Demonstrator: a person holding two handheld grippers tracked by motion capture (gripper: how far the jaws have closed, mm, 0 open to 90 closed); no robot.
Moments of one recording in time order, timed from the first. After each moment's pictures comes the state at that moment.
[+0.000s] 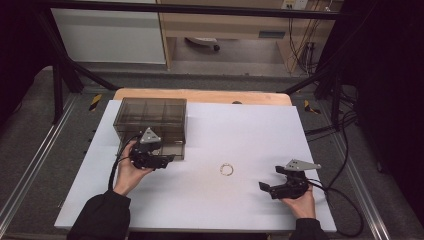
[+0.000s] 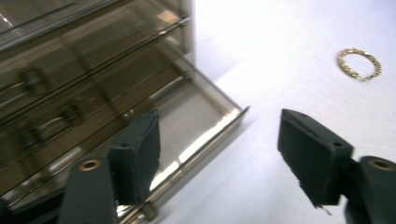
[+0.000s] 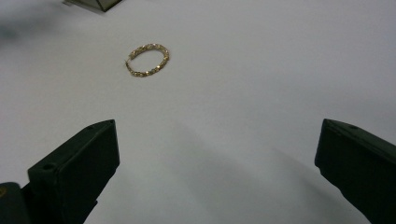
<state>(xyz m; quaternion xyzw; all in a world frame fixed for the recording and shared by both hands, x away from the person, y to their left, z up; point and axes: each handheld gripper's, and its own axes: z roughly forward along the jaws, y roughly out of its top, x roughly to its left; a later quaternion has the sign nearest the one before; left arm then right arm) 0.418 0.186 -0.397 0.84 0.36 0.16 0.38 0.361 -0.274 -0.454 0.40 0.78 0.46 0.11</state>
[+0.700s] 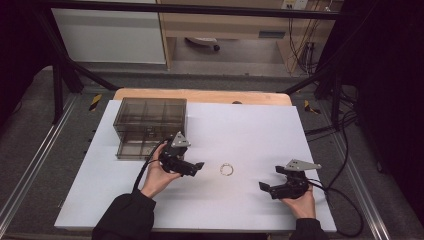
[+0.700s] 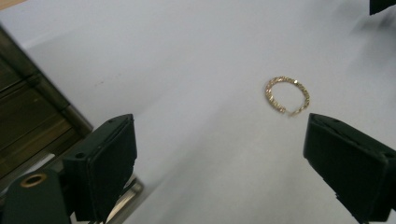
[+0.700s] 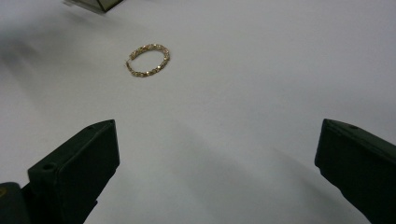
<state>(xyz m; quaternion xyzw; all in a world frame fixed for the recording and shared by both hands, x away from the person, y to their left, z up) 0.418 0.108 -0.402 0.85 0.32 0.12 0.40 0.361 -0.274 -0.454 0.40 0.79 0.46 0.11</state>
